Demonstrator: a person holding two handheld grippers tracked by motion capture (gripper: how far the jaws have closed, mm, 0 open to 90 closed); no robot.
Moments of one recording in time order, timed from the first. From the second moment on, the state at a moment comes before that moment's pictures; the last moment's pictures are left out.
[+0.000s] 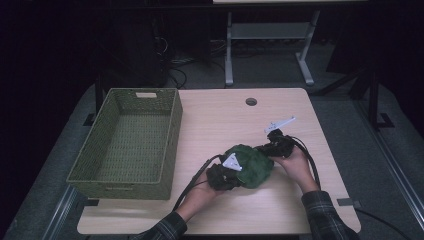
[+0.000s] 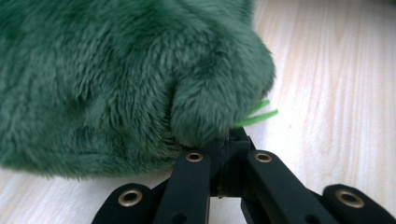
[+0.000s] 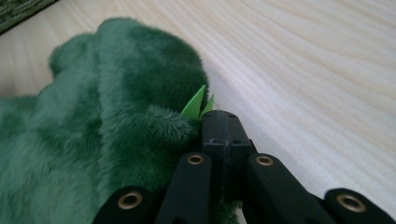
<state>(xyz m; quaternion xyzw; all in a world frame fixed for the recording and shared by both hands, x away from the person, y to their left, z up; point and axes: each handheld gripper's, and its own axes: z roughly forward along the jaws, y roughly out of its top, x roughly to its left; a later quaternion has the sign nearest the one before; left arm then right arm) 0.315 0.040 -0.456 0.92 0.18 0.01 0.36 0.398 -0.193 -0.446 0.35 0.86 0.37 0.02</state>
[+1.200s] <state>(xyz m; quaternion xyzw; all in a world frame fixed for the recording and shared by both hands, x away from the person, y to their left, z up) 0.326 0.092 -0.441 0.92 0.18 0.03 0.35 0.309 -0.237 -0.448 0.38 0.83 0.40 0.09</state>
